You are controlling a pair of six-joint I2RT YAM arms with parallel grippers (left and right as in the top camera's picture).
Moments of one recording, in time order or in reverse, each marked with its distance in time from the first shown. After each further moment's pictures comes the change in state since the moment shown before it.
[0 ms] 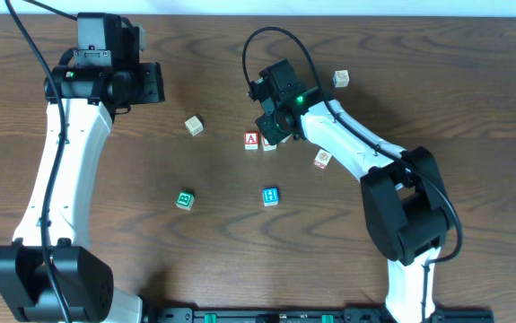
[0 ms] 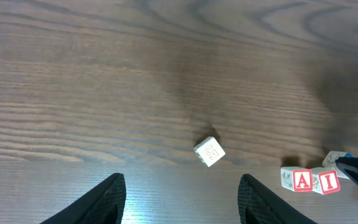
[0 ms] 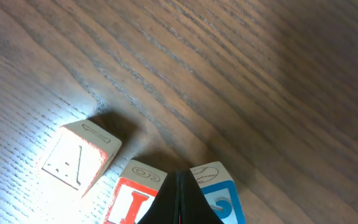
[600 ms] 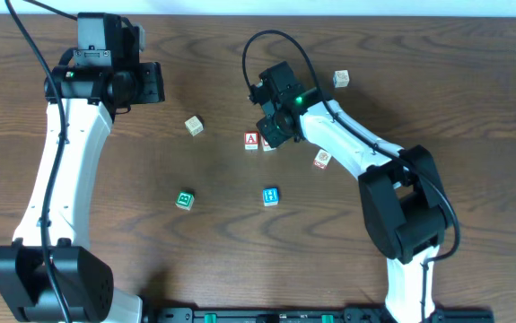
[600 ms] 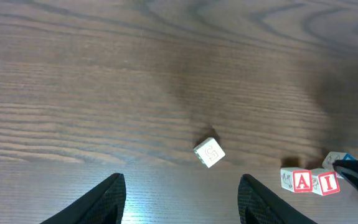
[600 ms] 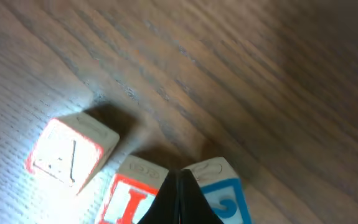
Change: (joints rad) left arm 0.000 0.000 0.000 0.004 0.000 0.000; right arm 0.000 0.013 0.000 0.000 0.000 -0.003
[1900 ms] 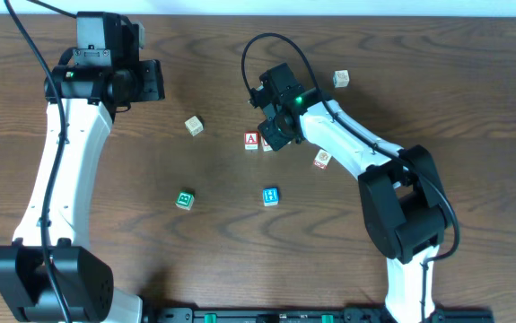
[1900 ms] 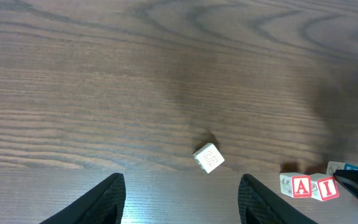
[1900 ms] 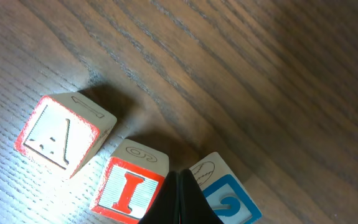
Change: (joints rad) left arm 0.000 0.000 0.000 0.020 0.000 0.000; right arm 0.000 0.001 0.001 -0.044 0.008 -0.029
